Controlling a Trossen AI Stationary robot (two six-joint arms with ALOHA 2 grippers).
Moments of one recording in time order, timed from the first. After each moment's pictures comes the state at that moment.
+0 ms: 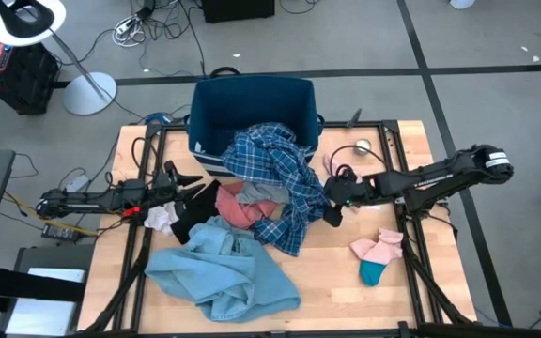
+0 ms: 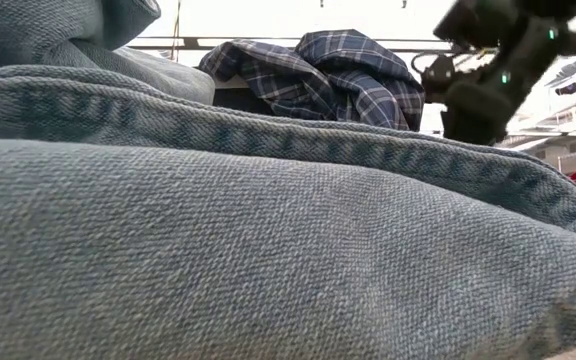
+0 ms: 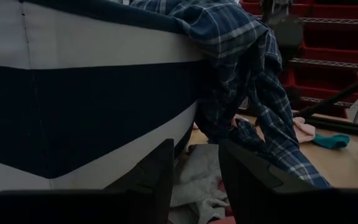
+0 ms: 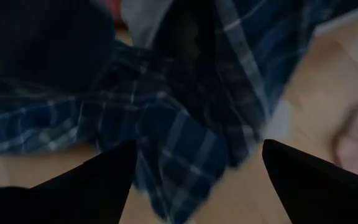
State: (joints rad) left arm -0.02 0.03 0.01 0.06 -0.37 -0.09; right arm 0.07 1.20 0.58 -0.30 0.32 0.42
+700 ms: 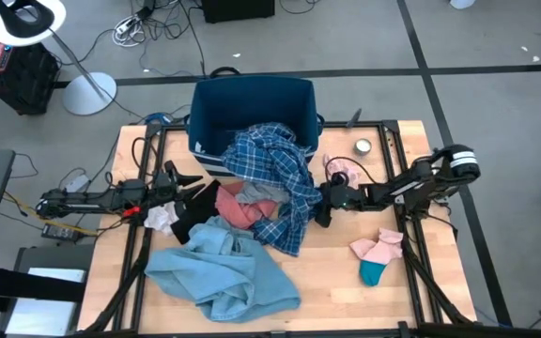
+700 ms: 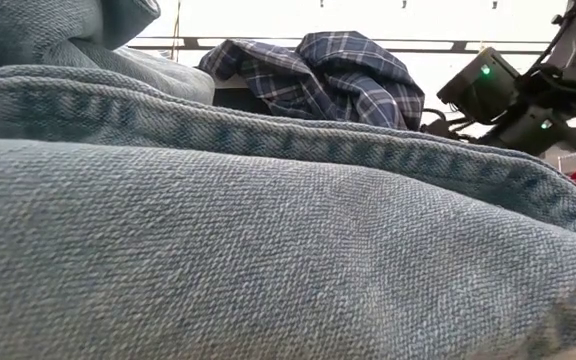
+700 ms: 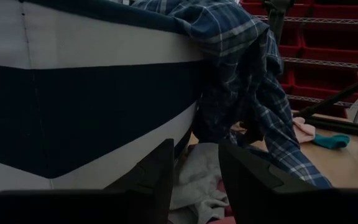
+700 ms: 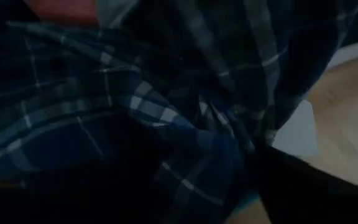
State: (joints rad) left arm -0.02 0.03 0.01 0.06 -0.37 -0.09; right arm 0.00 1.55 0.32 0.56 0.35 0.24
